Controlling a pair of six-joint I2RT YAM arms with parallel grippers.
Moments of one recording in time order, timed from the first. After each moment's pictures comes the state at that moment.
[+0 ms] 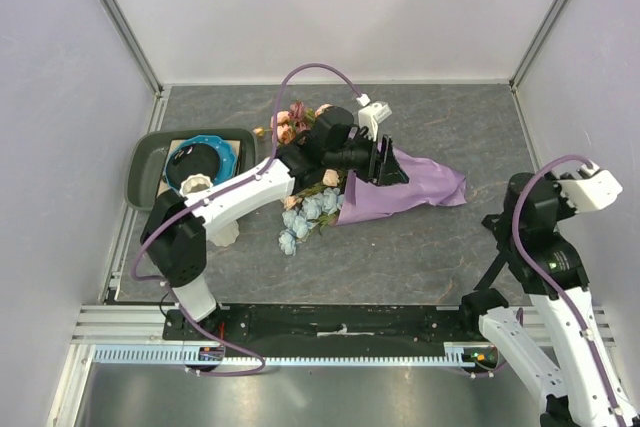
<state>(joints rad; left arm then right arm) -0.83 1.73 1.42 -0.07 0.48 -0.50 0.25 0.61 0.94 -0.58 1.14 0.55</state>
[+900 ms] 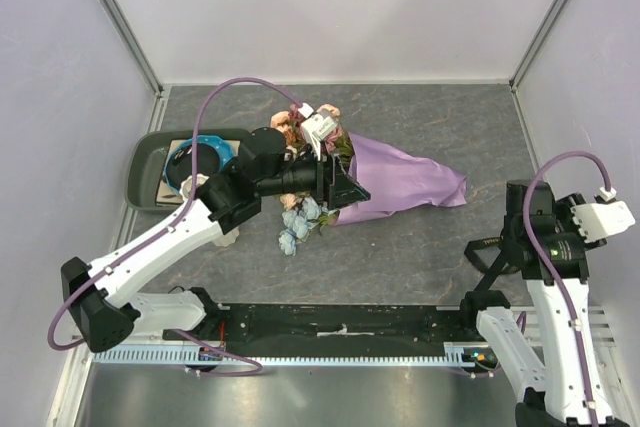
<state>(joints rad) -0.83 1.21 1.16 -0.15 0.47 -0.50 0.03 0.66 0.97 -1.18 1.13 1.04</state>
